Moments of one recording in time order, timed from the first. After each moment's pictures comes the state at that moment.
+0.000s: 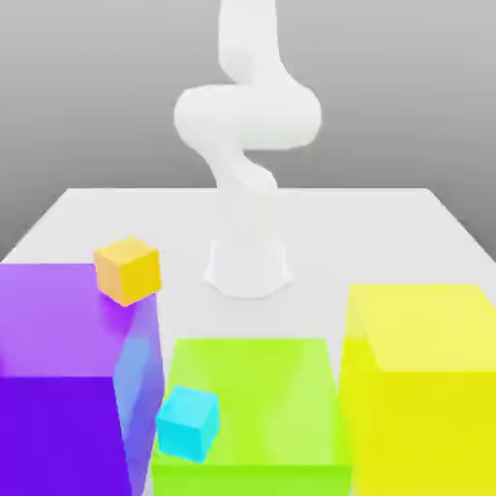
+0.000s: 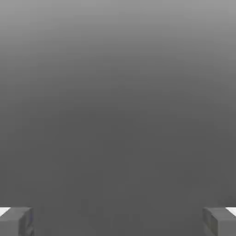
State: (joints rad) arm 0.07 -0.75 -0.01 -2.31 0.05 2.28 0.76
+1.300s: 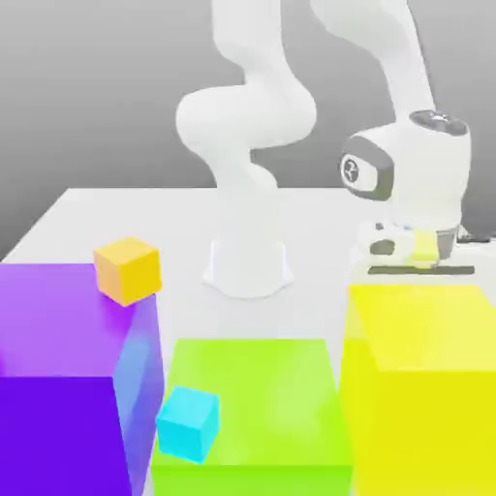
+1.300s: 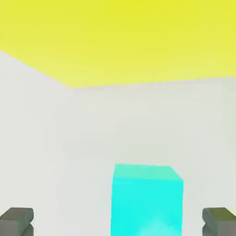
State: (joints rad) arm 0.40 0.00 0.31 -2.88 0.02 2.89 1.58
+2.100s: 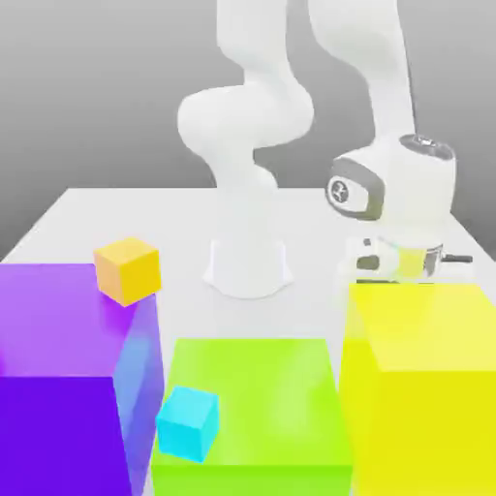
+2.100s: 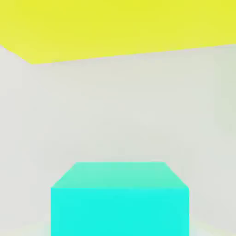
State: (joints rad) arm 0.56 -0.01 0.18 -2.86 0.04 2.84 1.58
